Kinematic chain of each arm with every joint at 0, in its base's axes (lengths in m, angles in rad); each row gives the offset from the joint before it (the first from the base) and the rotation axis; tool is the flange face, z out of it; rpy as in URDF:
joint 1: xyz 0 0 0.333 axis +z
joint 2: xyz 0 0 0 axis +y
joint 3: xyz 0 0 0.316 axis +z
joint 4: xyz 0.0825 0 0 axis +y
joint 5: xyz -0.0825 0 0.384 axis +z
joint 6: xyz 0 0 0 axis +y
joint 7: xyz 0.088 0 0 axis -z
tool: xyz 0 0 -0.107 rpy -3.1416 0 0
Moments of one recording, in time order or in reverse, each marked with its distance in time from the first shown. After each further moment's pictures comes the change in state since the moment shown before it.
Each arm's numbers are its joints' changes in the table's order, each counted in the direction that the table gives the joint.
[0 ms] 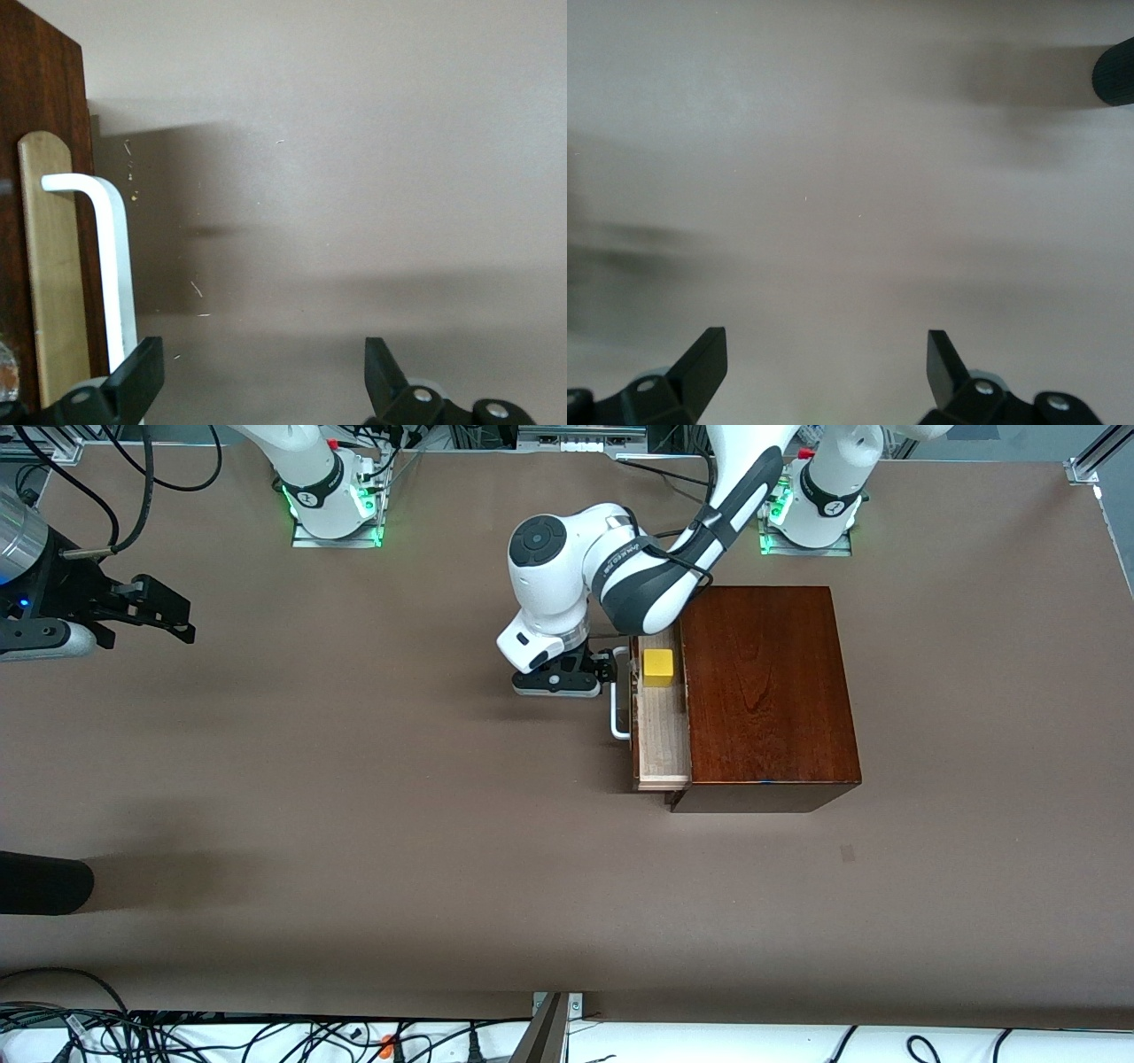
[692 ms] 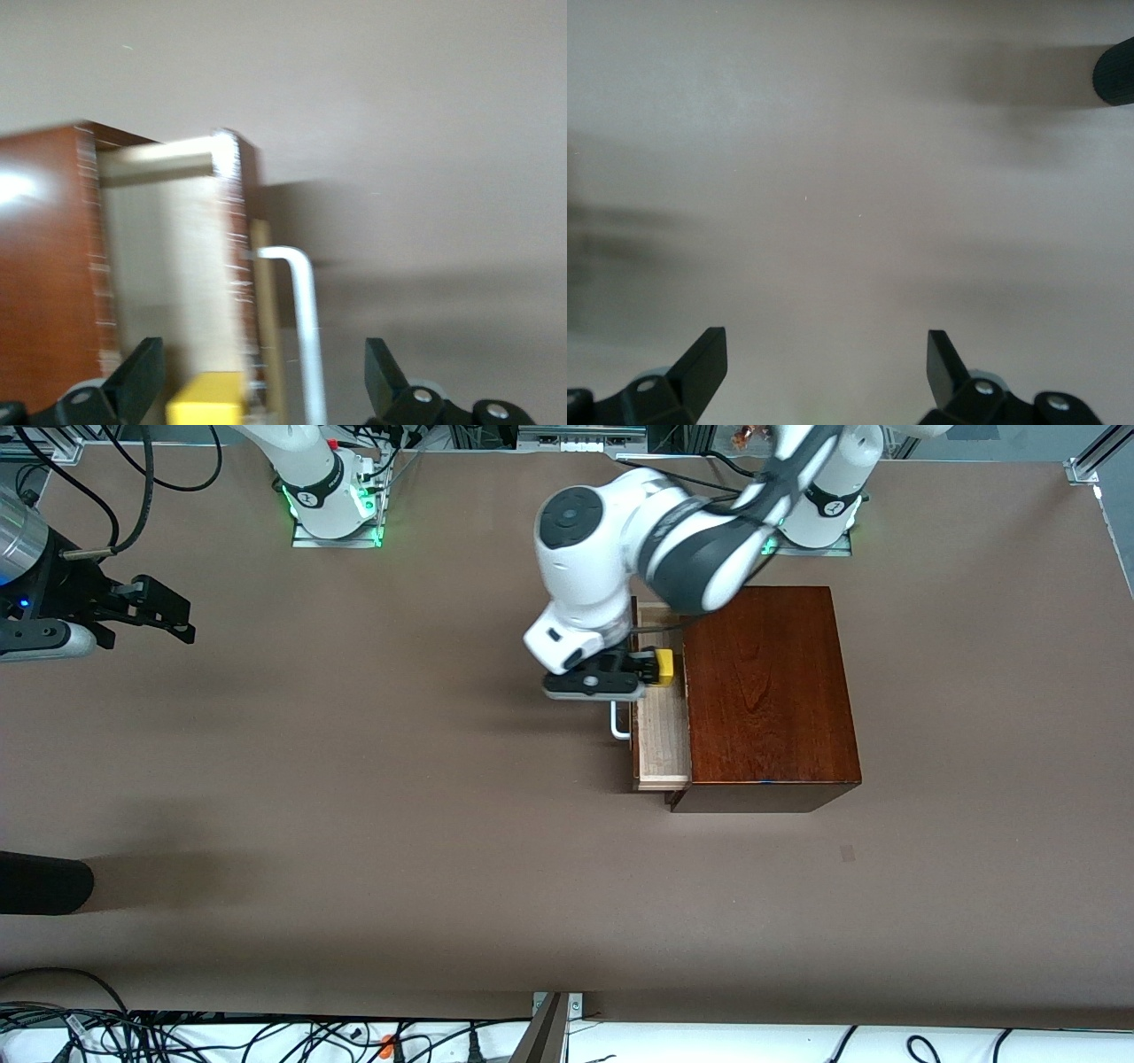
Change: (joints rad) left arm 0.106 -0.127 0.016 -0.085 0.000 0.258 0.206; right arm 0.001 0.001 0.001 0.000 0.000 -0.001 0.000
